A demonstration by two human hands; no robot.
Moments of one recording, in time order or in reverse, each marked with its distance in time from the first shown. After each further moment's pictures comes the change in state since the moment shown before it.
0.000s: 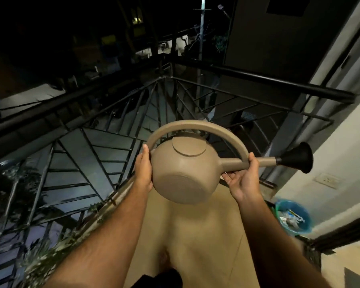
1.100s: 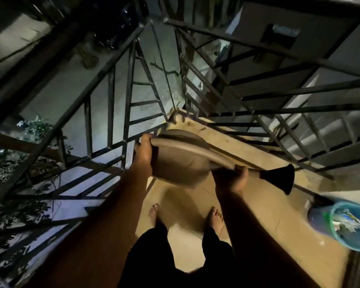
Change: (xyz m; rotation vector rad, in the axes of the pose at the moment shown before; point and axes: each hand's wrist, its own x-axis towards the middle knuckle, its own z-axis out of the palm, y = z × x) left_hand 0.502 -0.080 0.050 0.356 0.292 -0.533; right_hand 0.428 0.132 0.107 0.261 0.410 0.169
